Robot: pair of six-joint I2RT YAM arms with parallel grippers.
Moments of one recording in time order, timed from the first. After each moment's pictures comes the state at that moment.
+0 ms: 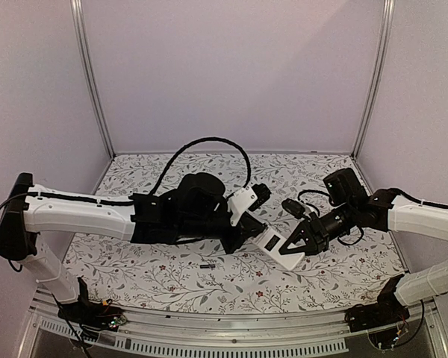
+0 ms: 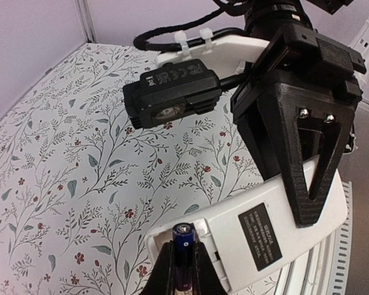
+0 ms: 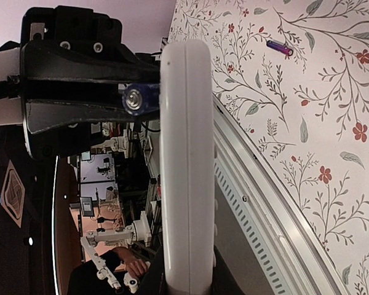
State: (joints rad) left arm -1.20 1.60 1.12 -0.01 -0.02 -0.01; right arm 0.68 1.21 0.75 -0.37 -1.05 0.63
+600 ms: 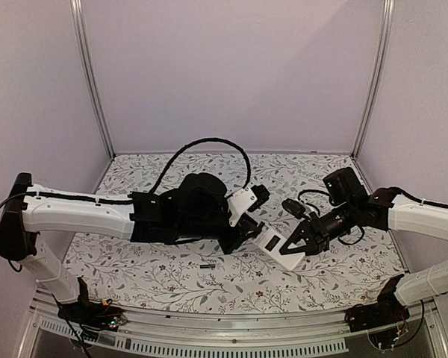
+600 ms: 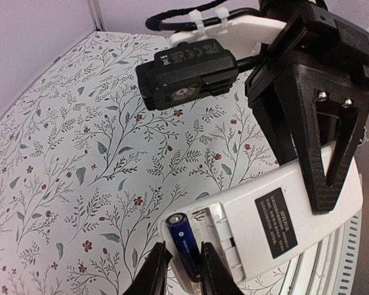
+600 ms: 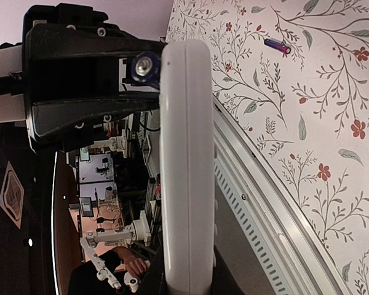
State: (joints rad) left arm -1.20 1.60 1.14 -0.08 -0.06 -0.01; right arm 0.68 1.21 0.77 -0.40 -1.05 0.62
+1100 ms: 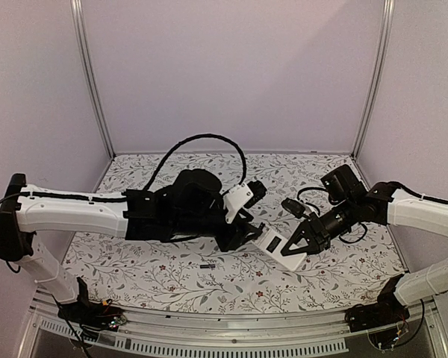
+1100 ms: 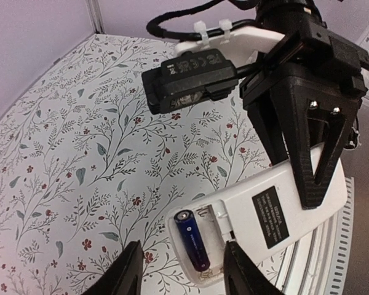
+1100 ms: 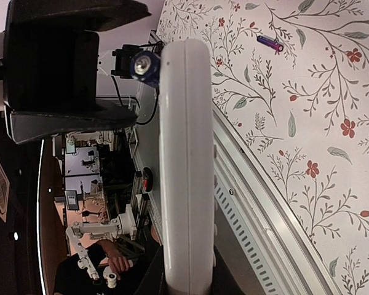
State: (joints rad) left arm -1.19 1.57 1.14 -0.10 -0.05 -0.02; right arm 0.68 1.23 0.82 -0.53 -1.02 0.50
